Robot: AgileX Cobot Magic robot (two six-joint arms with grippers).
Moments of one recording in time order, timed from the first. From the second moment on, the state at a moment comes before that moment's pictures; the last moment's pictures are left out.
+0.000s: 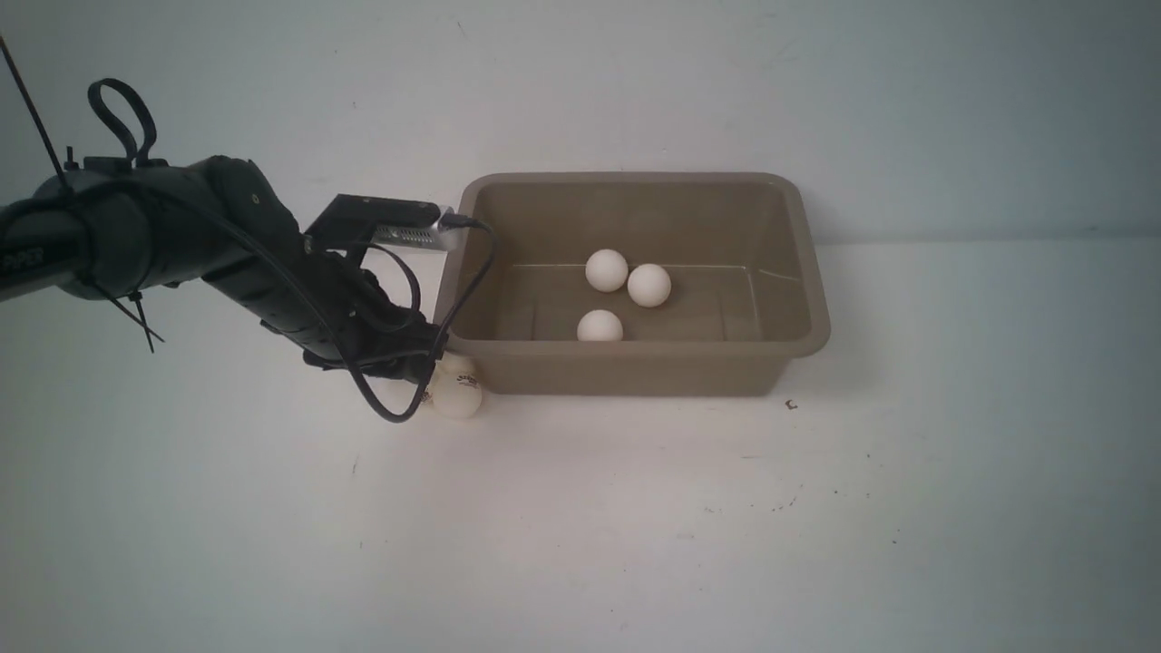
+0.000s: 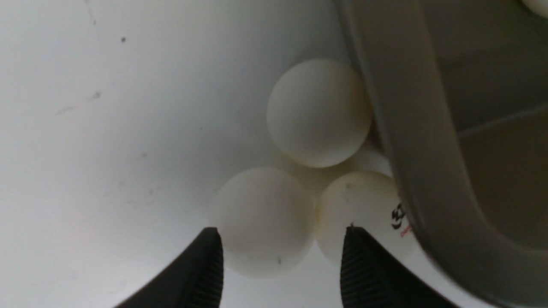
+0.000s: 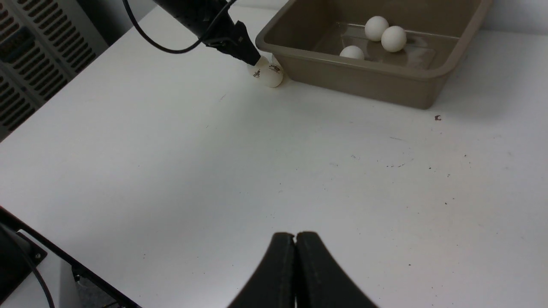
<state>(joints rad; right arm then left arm) 0.47 0.28 -0.87 0.22 1.24 0.08 -0.13 2.00 -1.37 -0.46 0.61 0.47</state>
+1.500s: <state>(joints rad) 0.47 0.28 -0.87 0.23 1.22 0.06 -0.12 1.89 -1.44 -0.16 0.64 0.25</state>
